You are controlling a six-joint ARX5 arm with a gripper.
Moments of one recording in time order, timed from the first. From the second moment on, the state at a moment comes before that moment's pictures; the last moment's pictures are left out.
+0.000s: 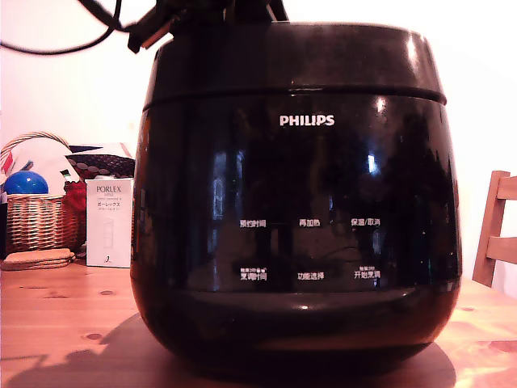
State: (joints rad) arm -1.10 1.28 0.73 0.19 -0.30 -0.37
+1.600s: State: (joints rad) arm -0.88 1.01 0.74 0.02 -0.33 -0.02
